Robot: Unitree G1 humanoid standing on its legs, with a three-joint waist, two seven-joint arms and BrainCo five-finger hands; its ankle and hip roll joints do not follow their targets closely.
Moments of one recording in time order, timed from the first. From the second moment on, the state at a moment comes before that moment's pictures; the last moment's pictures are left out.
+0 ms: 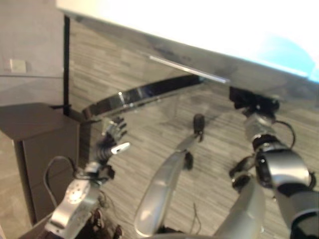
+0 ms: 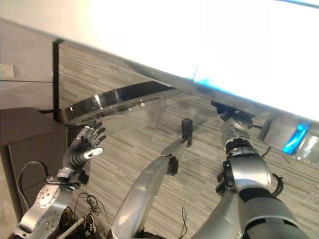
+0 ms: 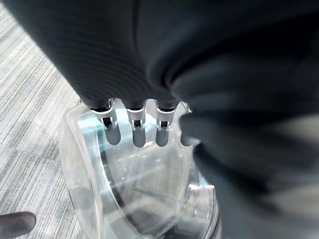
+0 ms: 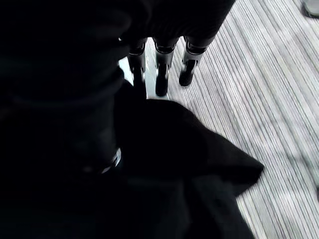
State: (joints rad) left arm 0.16 0.66 -0.28 -0.24 -0.77 -0.27 0.06; right arm -1.03 -0.45 0.04 1.33 0.75 -0.23 -0.49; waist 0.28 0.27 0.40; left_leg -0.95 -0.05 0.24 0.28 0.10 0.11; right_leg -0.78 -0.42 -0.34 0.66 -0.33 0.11
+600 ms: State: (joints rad) left arm 0.15 0.65 -0.27 -0.23 -0.79 -0.27 0.05; right arm -0.89 -0.35 0.08 0.88 0.72 -0.31 -0.52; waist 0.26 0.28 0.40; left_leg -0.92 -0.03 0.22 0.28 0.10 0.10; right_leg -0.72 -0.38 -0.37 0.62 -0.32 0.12
